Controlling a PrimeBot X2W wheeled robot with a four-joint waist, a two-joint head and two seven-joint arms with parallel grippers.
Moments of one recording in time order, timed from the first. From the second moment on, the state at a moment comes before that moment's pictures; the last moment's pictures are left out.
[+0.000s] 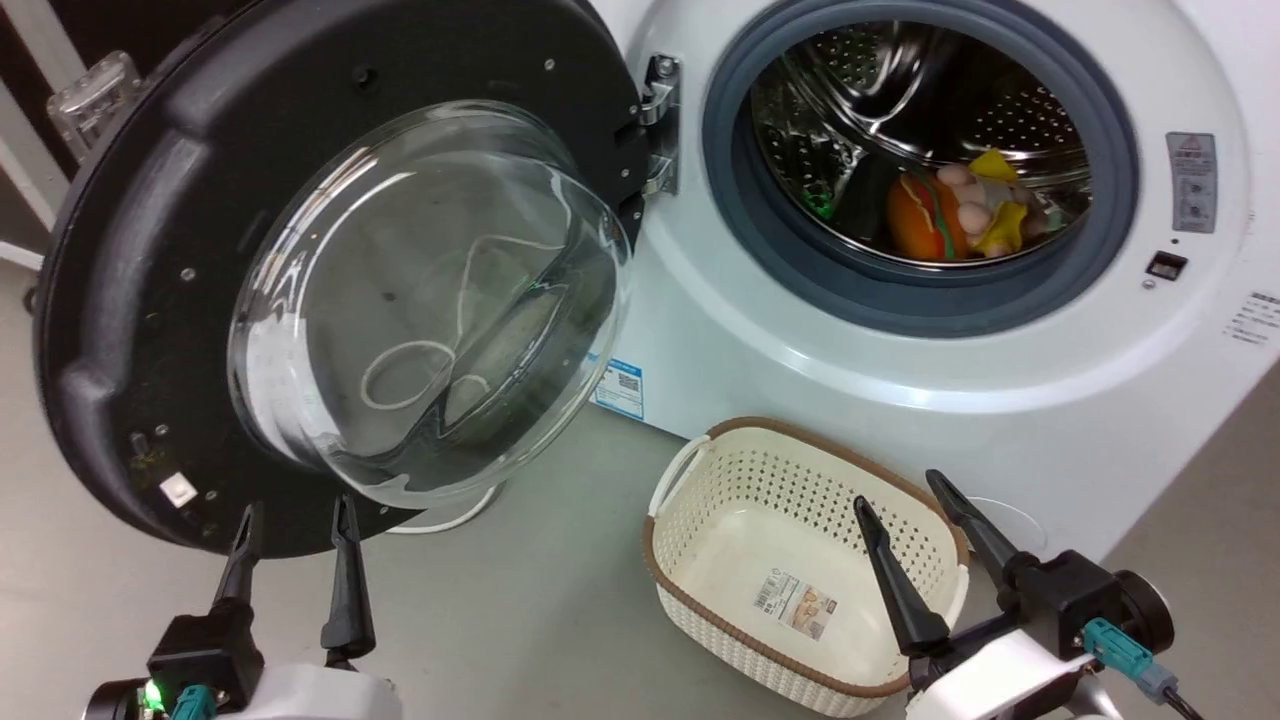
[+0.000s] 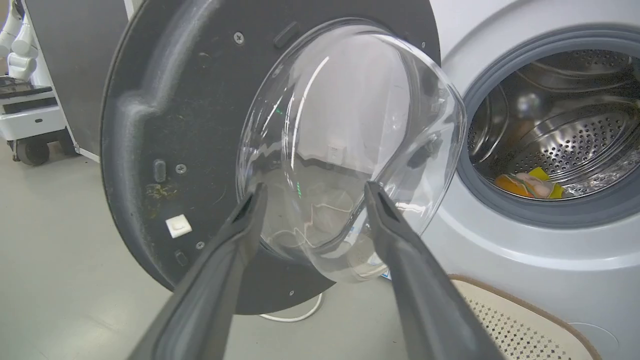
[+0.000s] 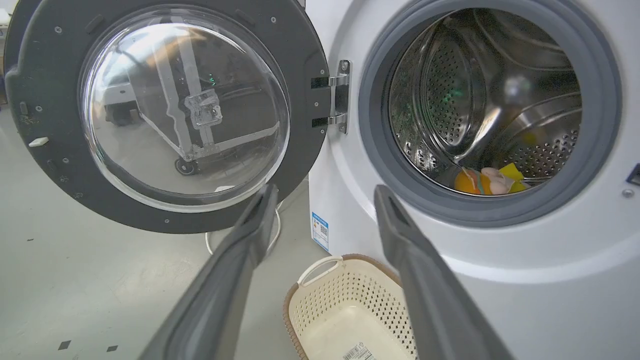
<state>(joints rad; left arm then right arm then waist) 0.07 0.05 0.08 -0.07 -0.09 0.01 -0.16 -0.05 -0.06 0.14 0.08 0.06 0.13 -0.16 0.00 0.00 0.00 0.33</state>
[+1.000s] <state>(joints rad) -0.41 0.36 0.46 0.20 -0.77 -0.09 0.11 -0.11 -0.05 0.13 0.06 -0.02 0.13 -0.22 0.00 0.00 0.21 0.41</state>
